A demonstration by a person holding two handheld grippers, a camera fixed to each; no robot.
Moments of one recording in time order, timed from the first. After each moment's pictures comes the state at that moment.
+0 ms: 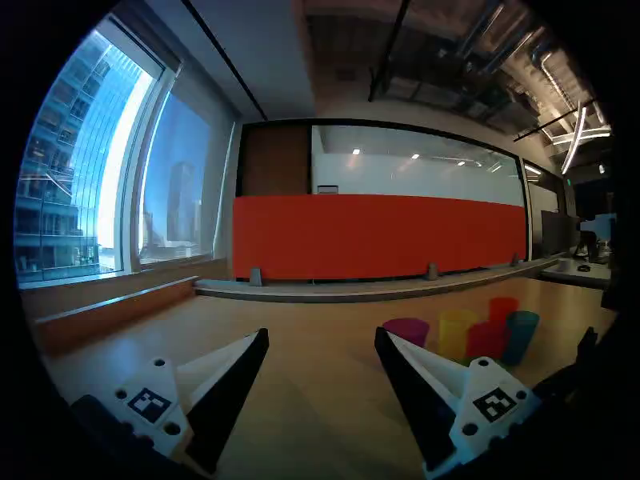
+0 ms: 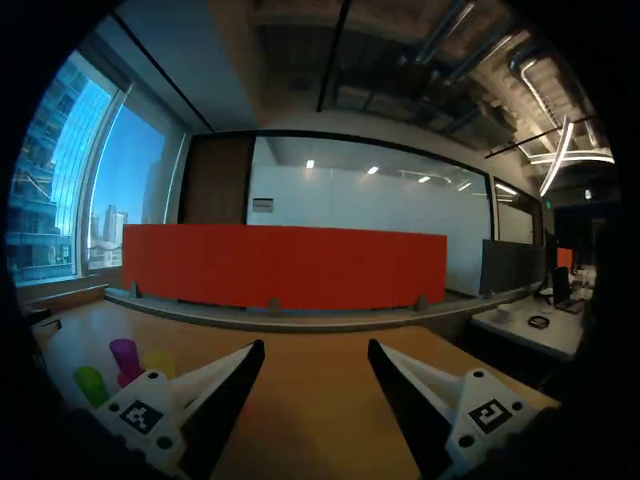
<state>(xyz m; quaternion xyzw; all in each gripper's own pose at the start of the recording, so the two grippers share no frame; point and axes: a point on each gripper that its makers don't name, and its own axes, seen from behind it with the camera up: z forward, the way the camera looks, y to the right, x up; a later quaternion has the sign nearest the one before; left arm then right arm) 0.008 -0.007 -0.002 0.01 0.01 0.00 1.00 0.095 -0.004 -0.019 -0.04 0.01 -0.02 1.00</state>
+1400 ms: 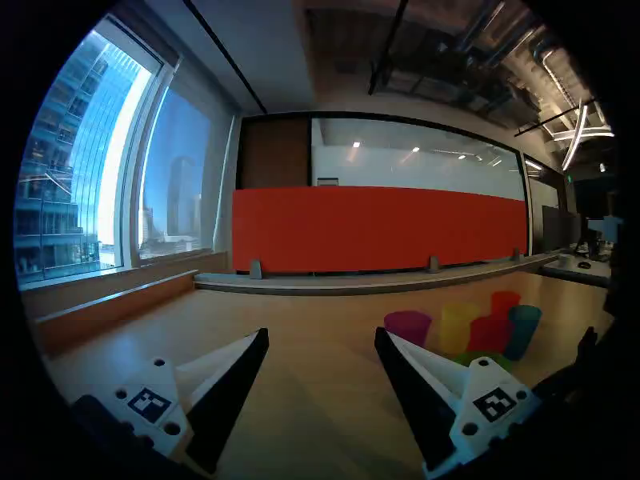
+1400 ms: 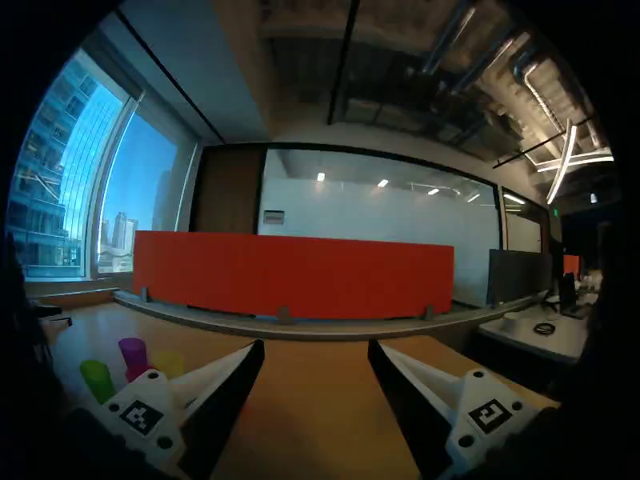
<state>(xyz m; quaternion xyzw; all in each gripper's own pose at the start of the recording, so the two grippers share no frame) 0.000 -0.006 0.001 0.01 0.00 0.00 1.00 0.091 -0.007 -0.035 -0.02 0.04 -0.02 1.00</state>
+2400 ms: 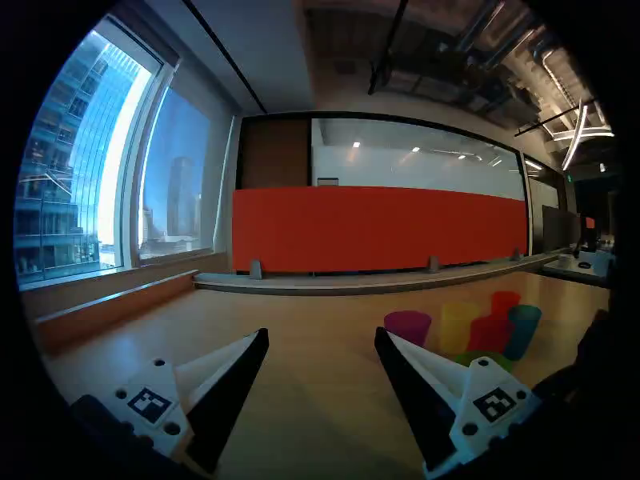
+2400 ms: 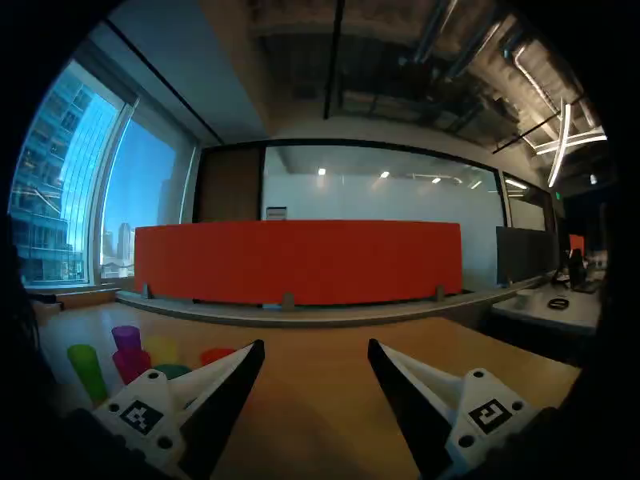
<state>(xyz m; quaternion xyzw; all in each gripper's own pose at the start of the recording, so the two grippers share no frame) 0.000 -0.007 0.001 0.01 0.00 0.00 1.00 0.031 -0.003 -0.004 0.00 0.03 0.00 1.00</state>
